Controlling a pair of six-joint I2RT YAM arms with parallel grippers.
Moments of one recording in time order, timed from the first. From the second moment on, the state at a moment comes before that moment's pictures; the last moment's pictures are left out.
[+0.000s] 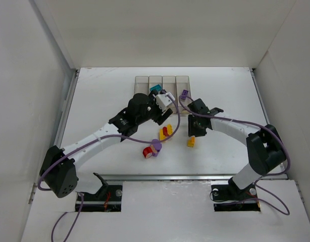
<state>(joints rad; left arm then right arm) -0.75 1.33 1.00 0.01 0.09 0.30 0.53 1.59 1.02 -0.60 0.10 0.52</state>
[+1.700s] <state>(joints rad) -0.82 1.36 1.14 -0.15 0.52 0.75 0.41 1.31 1.19 -0.52 -0.32 0.51</state>
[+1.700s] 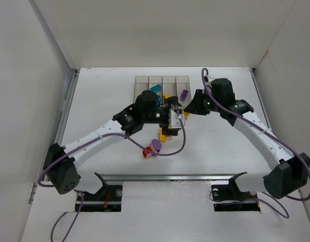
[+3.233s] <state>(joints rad) -0.82 1.47 1.22 -0.26 0.42 0.72 0.43 1.29 1.20 -0.50 -0.35 0.52</state>
